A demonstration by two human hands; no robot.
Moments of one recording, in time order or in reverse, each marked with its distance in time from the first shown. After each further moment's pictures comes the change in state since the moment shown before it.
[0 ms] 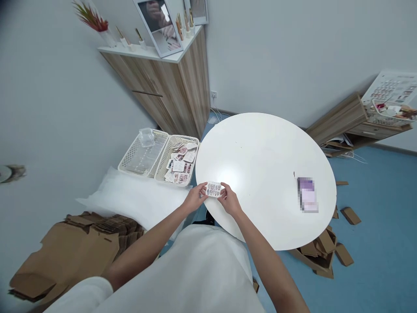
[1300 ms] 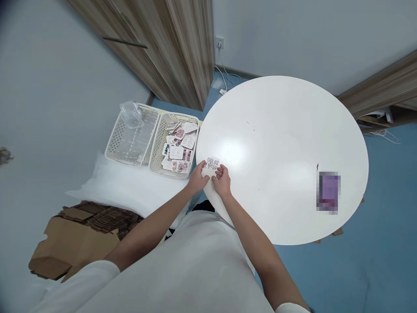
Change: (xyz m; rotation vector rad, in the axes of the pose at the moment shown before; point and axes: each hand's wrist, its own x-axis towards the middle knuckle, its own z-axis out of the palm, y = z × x) left_hand 0.059 -0.046 0.008 0.101 0.086 -0.190; right_hand 0.067 0.000 0.061 0.298 0.145 0.405
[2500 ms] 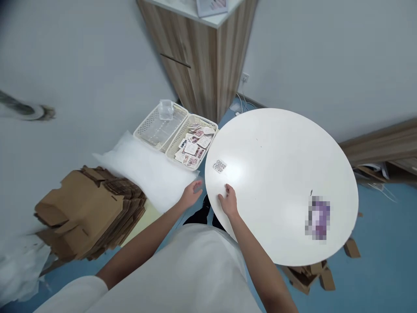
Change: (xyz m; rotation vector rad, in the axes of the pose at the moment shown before) left_hand -0.103 -0.006 -0.005 -0.275 0.162 -0.198; right_hand -0.049 0.037 -0.054 -0.335 -0.170 -0.109
